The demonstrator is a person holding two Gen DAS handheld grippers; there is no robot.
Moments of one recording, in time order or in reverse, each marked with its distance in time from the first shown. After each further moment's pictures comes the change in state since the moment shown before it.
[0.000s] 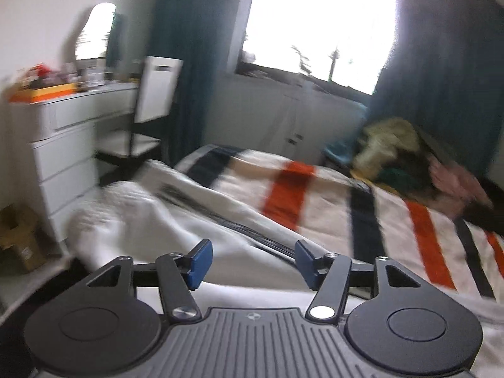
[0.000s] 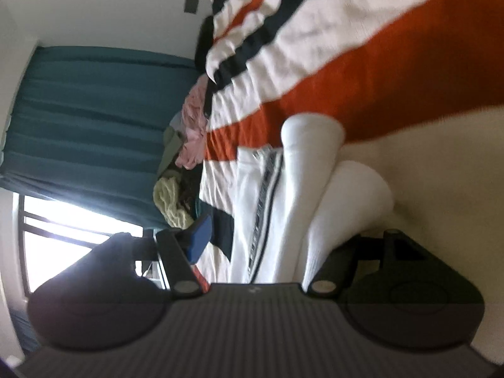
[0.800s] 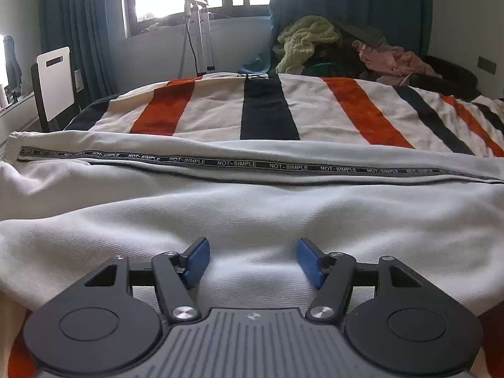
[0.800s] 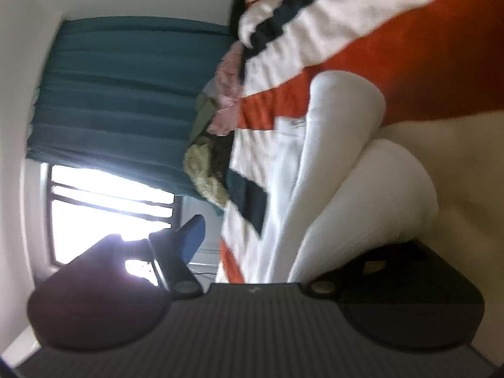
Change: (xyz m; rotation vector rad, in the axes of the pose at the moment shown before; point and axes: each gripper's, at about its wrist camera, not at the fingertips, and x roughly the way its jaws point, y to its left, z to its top) left arm 0.074 -0.129 -0.120 0.340 0.210 -0.121; right arm 0.034 0.001 0.002 -0.045 0.109 0.103
